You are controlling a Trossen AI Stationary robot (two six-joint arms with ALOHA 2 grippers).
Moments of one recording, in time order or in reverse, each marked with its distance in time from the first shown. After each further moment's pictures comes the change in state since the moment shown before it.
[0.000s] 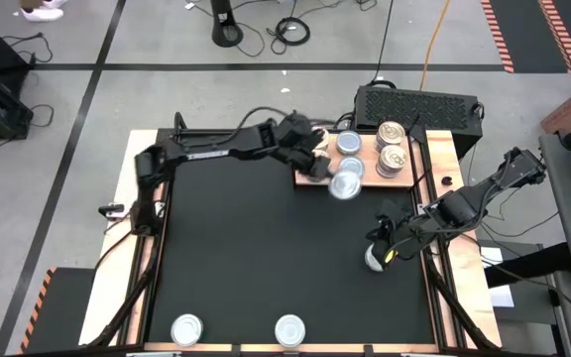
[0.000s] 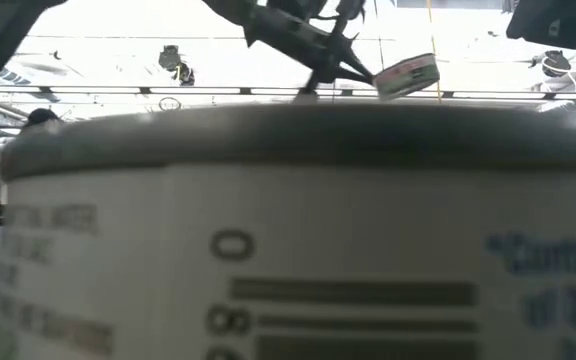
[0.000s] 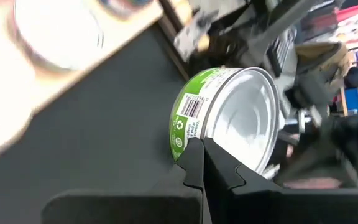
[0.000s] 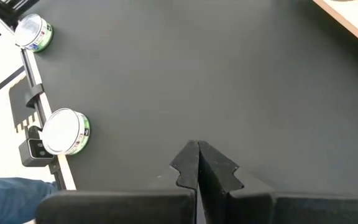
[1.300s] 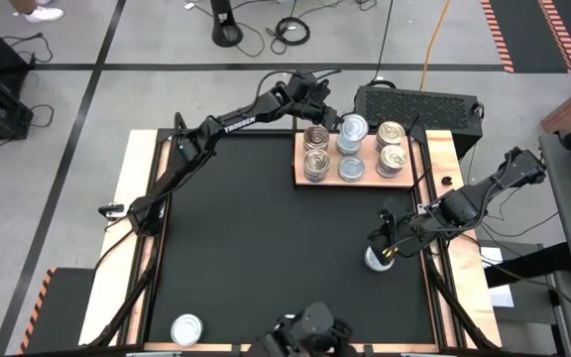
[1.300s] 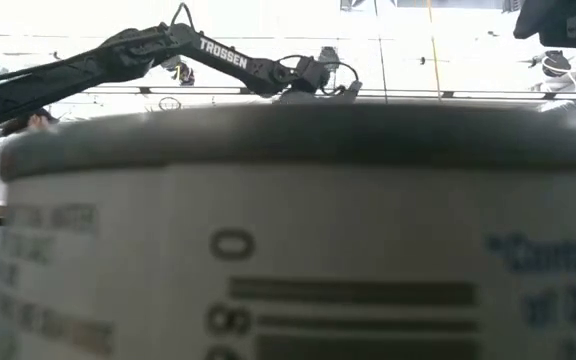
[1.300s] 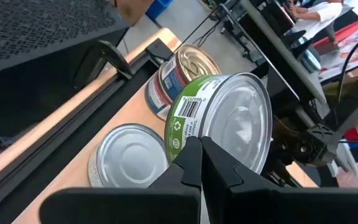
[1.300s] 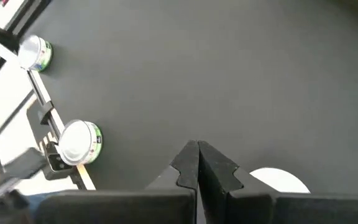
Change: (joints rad) left arm 0.296 0.494 0.564 0.059 0.110 0.342; right arm -0.001 -0.010 0.000 -0.020 -0.029 0.182
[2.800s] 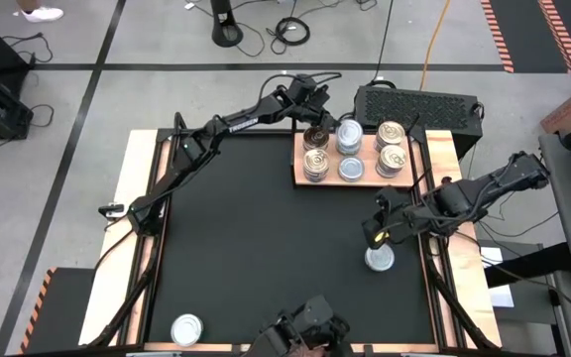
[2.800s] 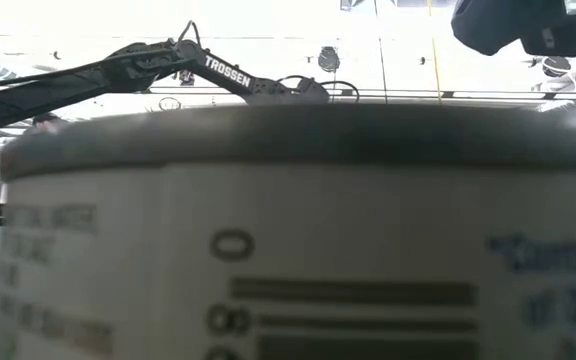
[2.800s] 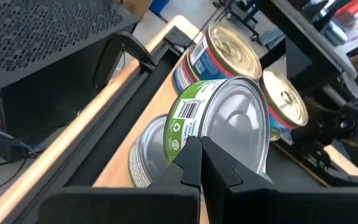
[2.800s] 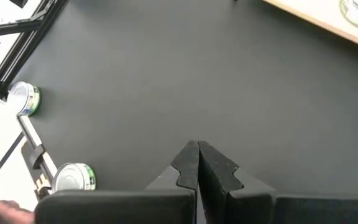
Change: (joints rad) left arm 0.024 0.071 0.000 0.019 0.017 0.156; right arm -0.128 0.000 0.000 0.015 0.031 -0.007
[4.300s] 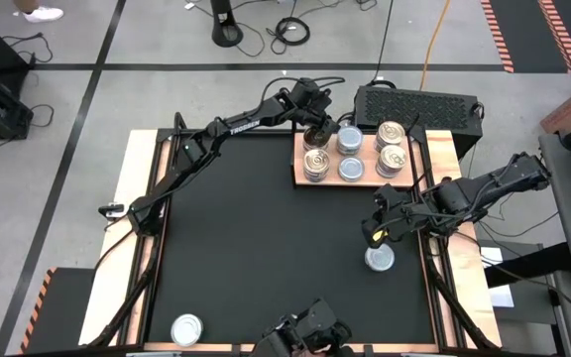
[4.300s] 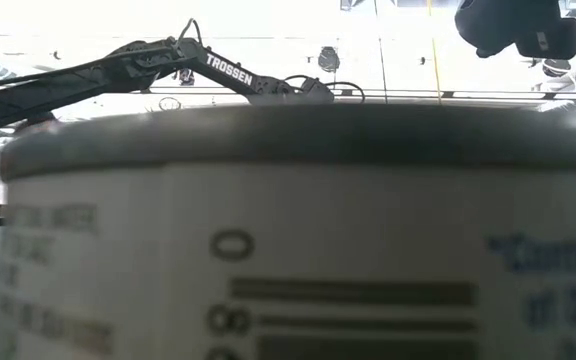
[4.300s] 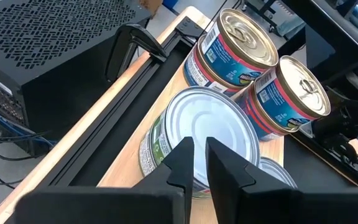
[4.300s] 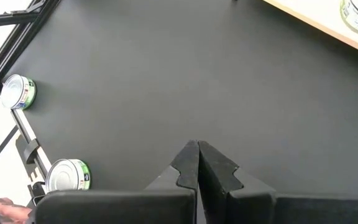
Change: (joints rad) left arm -0.022 0.001 0.000 -0.045 -0.075 0.052; right arm -0.031 0.000 0.000 0.001 -0.034 -0.056
